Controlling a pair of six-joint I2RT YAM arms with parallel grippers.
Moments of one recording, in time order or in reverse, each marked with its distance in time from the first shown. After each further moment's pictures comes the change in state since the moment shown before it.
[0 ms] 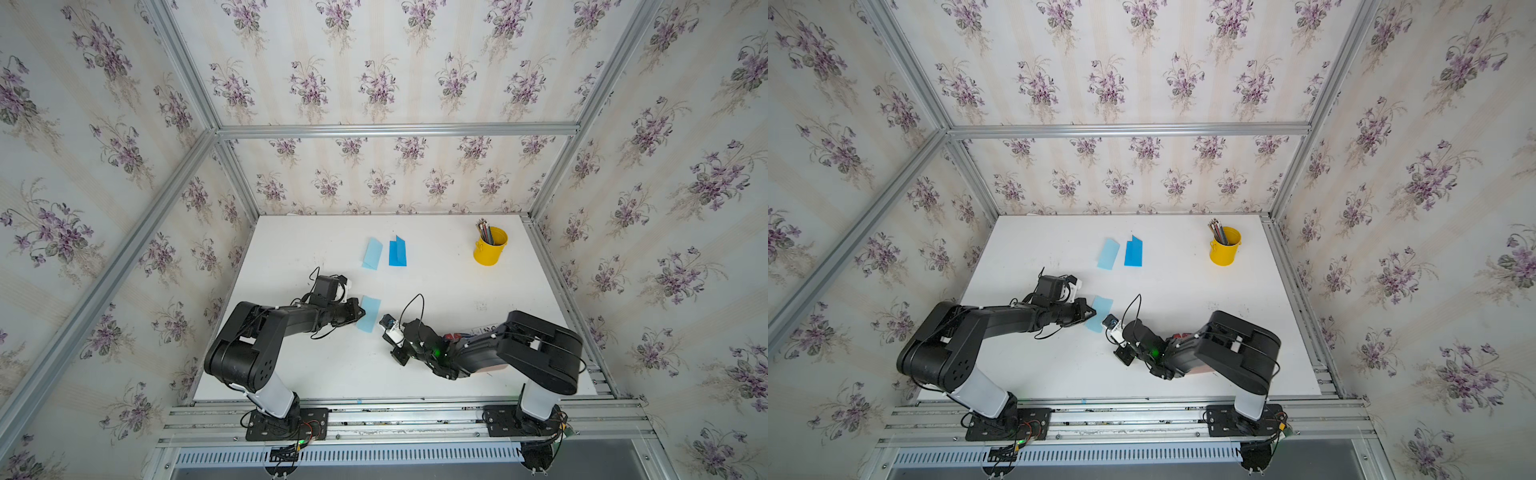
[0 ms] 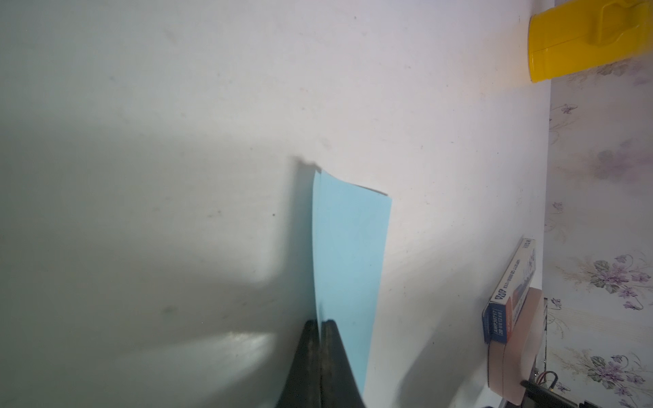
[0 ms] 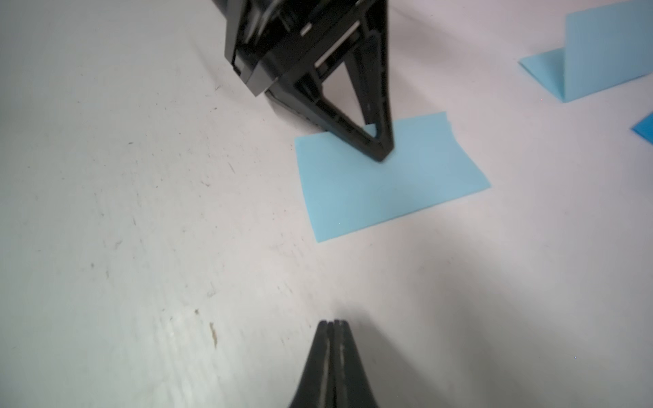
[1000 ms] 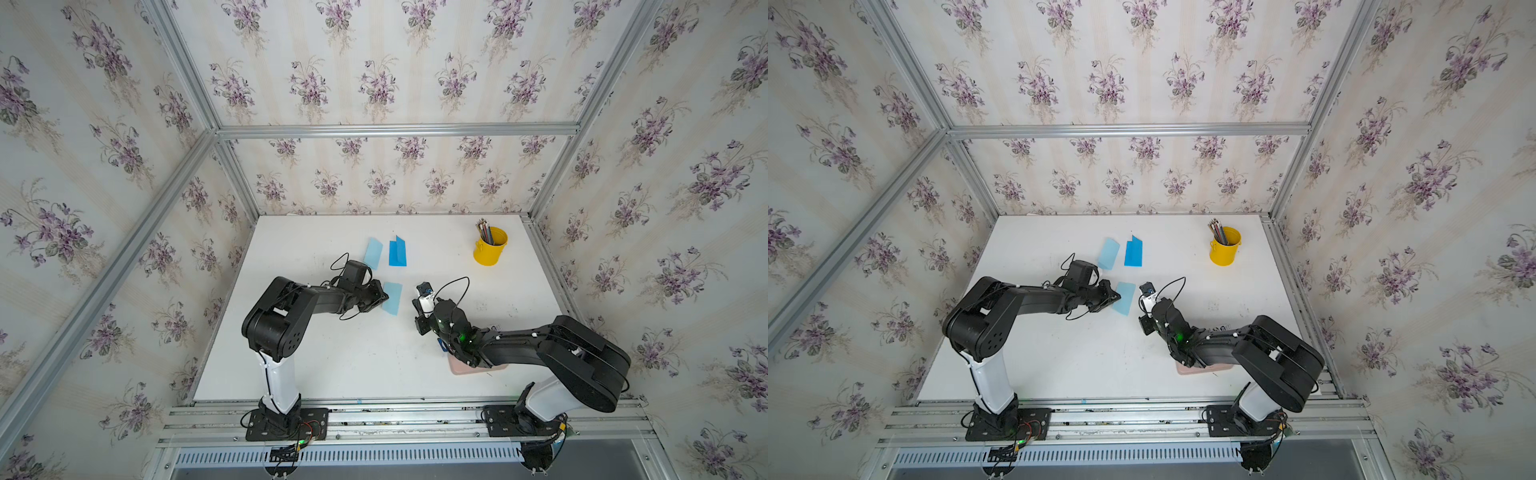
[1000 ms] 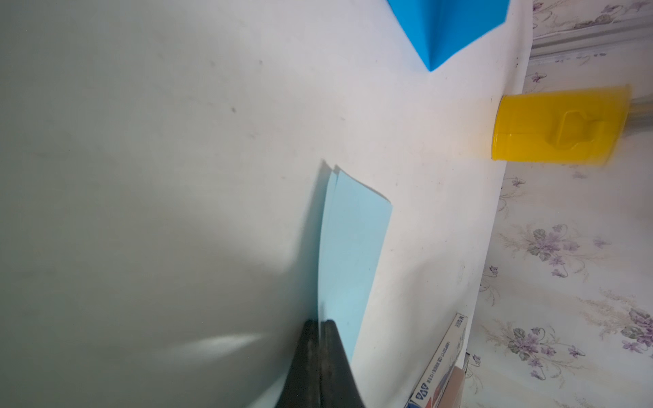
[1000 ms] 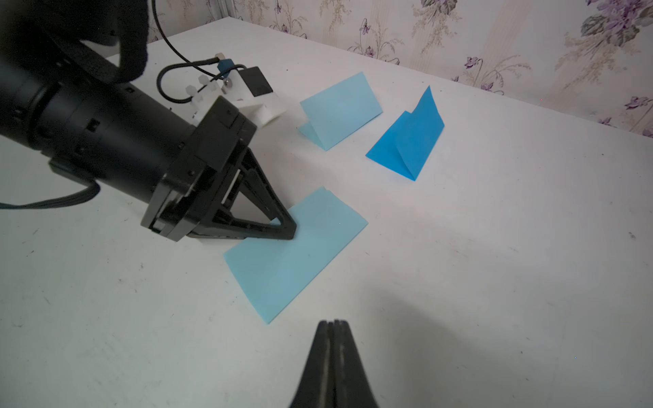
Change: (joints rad) left arm -0.159 0.278 0.285 0.148 -0.047 -0.418; right arm -0.216 -0.160 -0.080 0.050 0.137 0.082
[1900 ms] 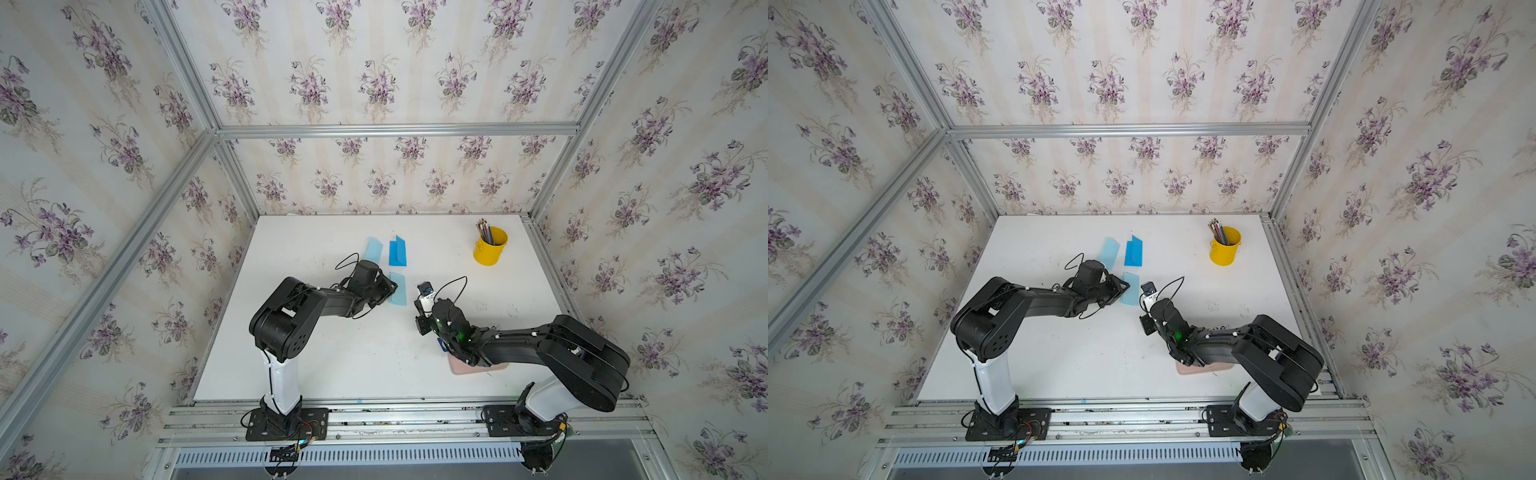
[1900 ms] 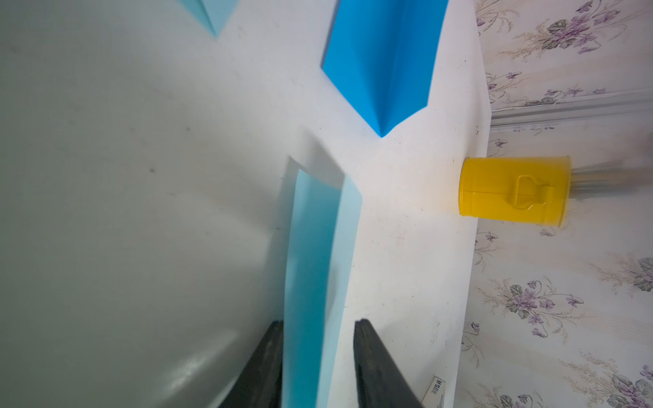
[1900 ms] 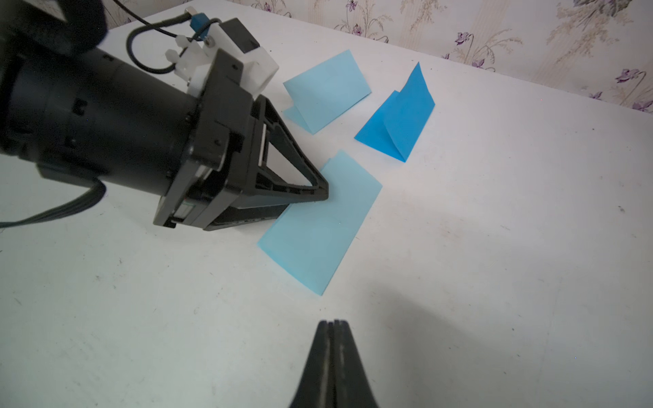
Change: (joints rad) left arm -0.085 -0.006 0.001 0.121 -0.189 -0.141; right arm -0.006 0.009 0.021 -0.061 0.037 0.034
